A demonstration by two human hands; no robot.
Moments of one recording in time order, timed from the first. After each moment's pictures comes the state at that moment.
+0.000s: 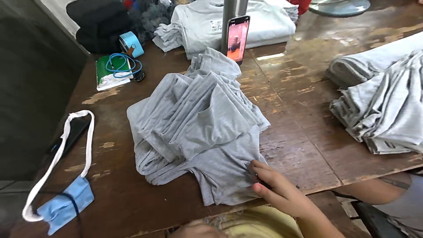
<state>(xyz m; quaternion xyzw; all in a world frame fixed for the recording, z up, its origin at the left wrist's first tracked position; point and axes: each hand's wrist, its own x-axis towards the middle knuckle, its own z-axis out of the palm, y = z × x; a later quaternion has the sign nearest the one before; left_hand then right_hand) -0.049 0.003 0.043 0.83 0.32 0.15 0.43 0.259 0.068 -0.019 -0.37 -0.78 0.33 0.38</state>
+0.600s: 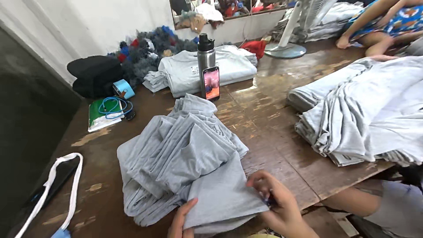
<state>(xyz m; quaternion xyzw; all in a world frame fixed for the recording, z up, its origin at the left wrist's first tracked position) 0.003 0.047 0.023 0.64 0.42 0.54 0.35 0.257 0.070 0.012 -0.38 -0.69 0.17 0.59</state>
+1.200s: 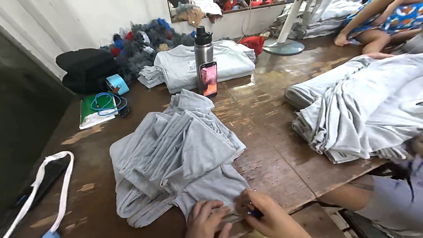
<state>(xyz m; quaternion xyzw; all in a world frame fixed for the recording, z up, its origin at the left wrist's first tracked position) 0.032 0.051 0.006 0.81 0.43 0.28 0.27 0.270 0.051 -0.035 -0.41 -0.78 0.23 0.41</state>
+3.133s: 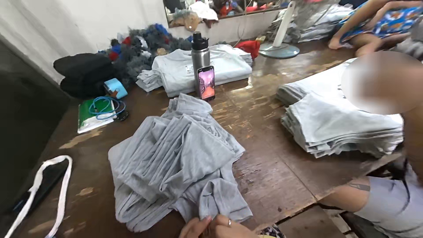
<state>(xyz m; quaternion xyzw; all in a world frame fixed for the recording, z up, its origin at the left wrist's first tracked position) 0.023 0.032 -0.014 0.67 0.45 0.54 0.25 0.184 0.042 0.004 -0.21 -0.81 0.22 0.50</state>
